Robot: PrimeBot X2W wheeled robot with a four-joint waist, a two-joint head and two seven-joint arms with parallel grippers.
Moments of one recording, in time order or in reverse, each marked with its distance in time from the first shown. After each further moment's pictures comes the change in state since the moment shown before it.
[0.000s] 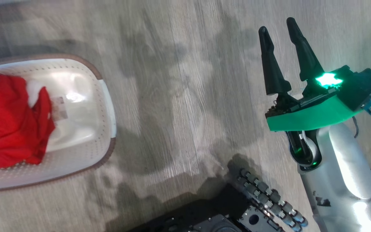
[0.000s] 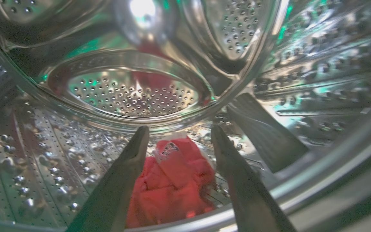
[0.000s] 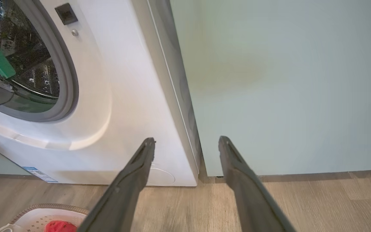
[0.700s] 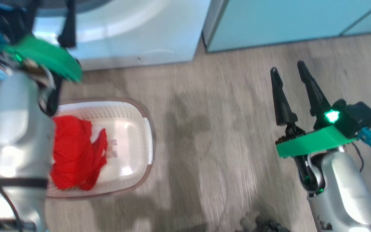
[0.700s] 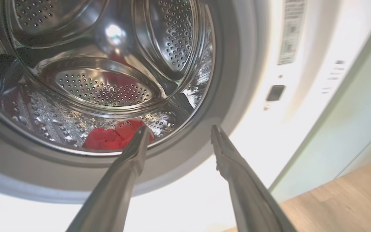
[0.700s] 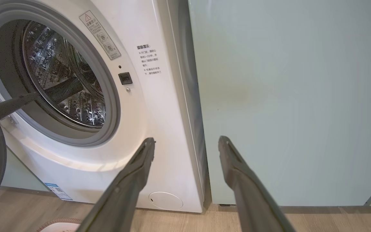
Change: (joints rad) left arm 0.725 -0.210 0.086 -0.403 -0.087 0.000 -0.004; right arm 0.146 0.000 -0.093 0.058 -0.122 0.000 0.000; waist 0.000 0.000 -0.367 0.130
